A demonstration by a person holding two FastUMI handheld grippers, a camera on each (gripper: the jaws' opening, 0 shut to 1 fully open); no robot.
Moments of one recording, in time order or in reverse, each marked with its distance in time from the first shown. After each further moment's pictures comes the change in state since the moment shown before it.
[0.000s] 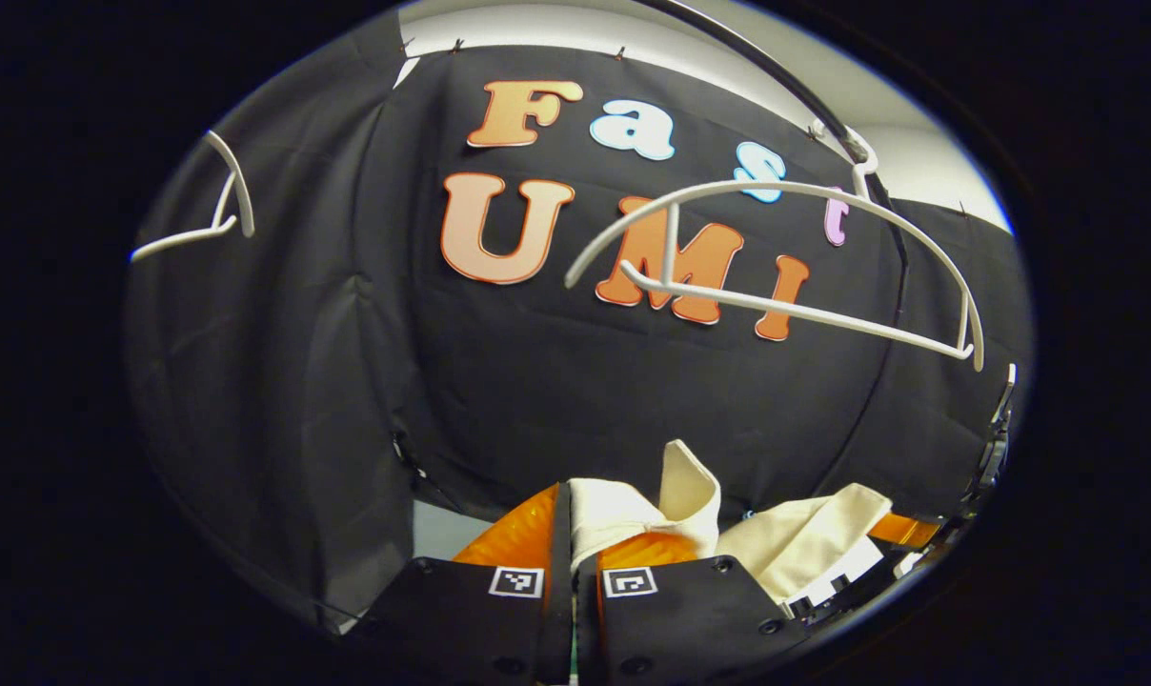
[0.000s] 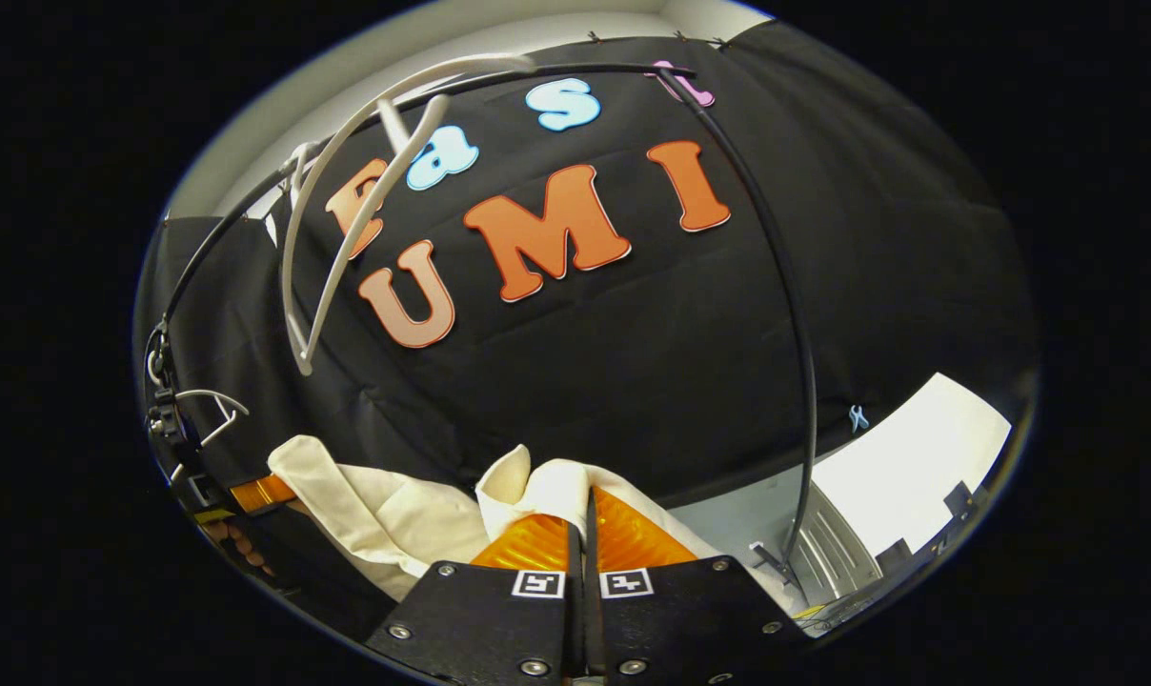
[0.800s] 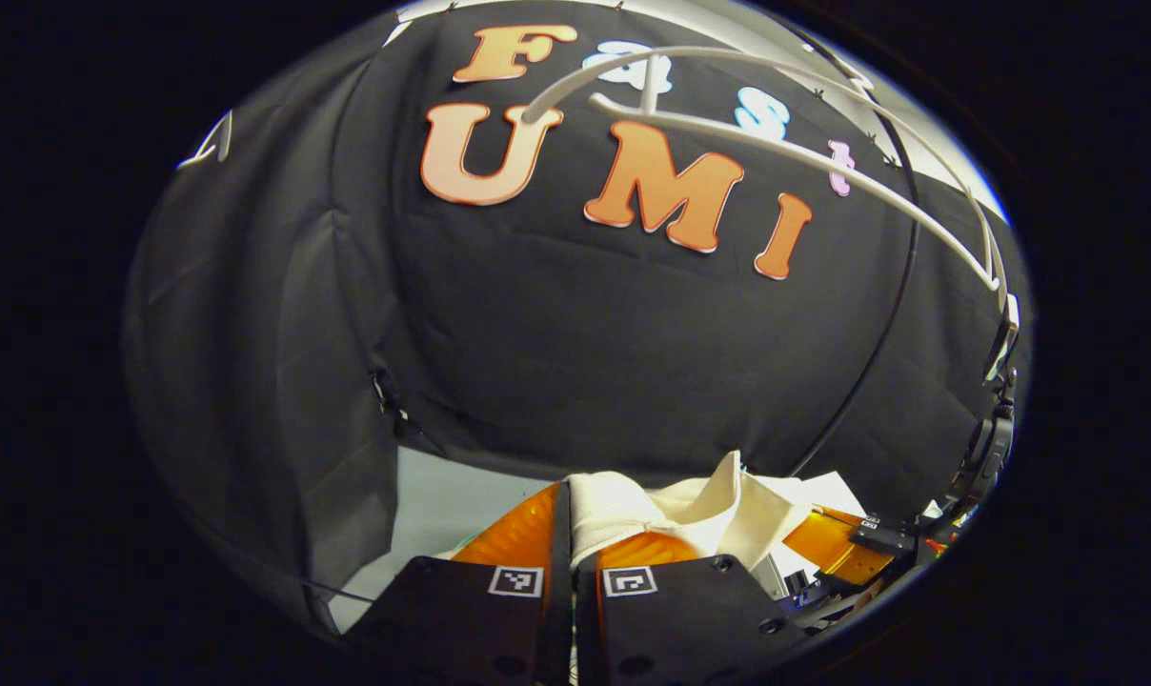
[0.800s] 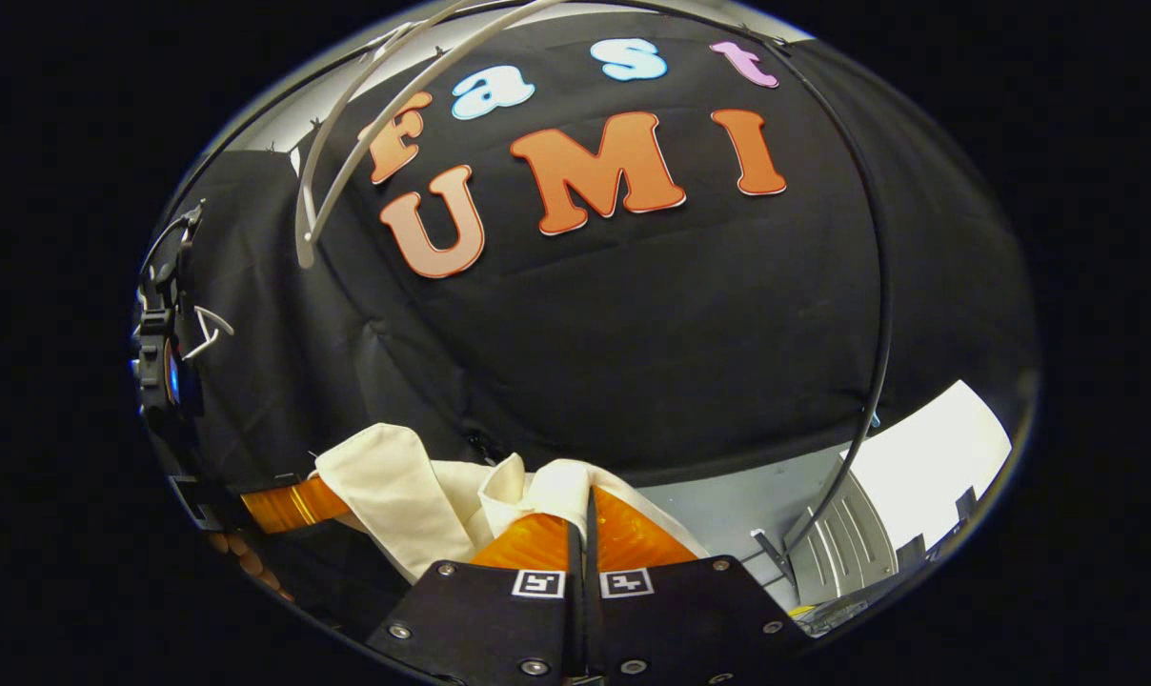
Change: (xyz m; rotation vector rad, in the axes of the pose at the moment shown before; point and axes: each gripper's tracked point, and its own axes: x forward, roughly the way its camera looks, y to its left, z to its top) left arm 0.043 -0.002 -0.093 -0.034 0.232 0.000; right arm 0.059 0.050 -0.086 -0.131 0.128 -0.013
